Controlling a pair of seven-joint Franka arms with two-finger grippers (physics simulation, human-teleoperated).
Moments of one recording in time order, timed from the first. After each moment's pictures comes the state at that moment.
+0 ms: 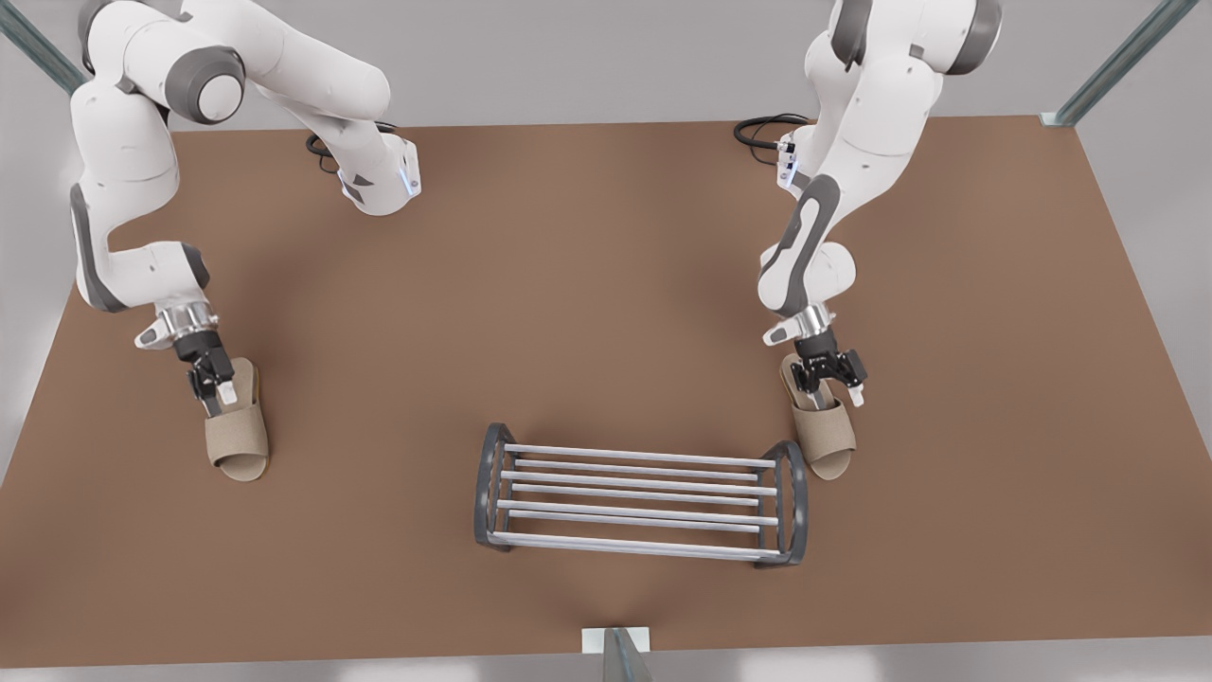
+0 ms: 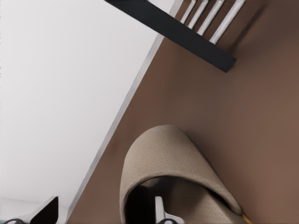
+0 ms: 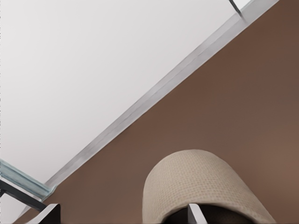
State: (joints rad) left arm -0.51 0.42 0.18 -2.38 2.29 2.24 -1.73; right arm -0.27 0.50 -0.36 -2.30 2.03 1.92 -1.88
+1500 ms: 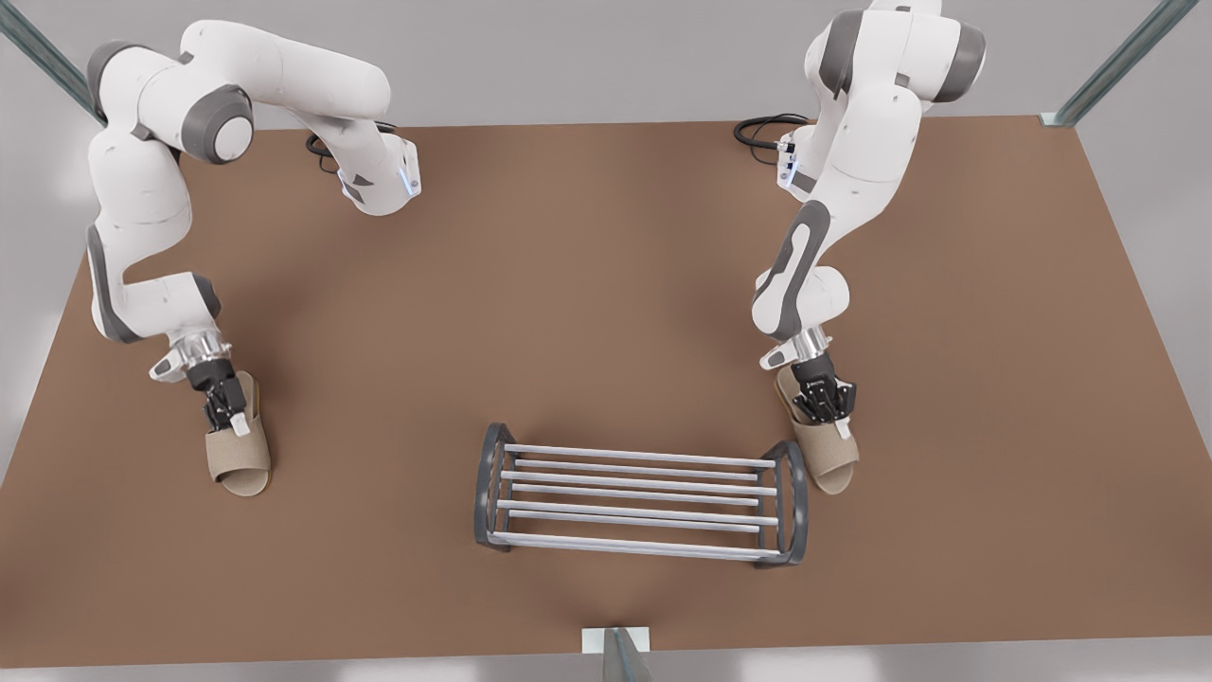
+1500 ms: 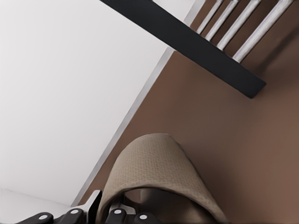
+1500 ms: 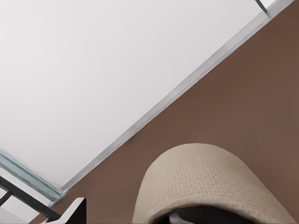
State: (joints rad) left arm -0.51 0.53 0.19 -2.23 2.29 2.22 -1.80; right arm -0.25 0.67 -0.33 -2.15 2.10 1.80 -1.90
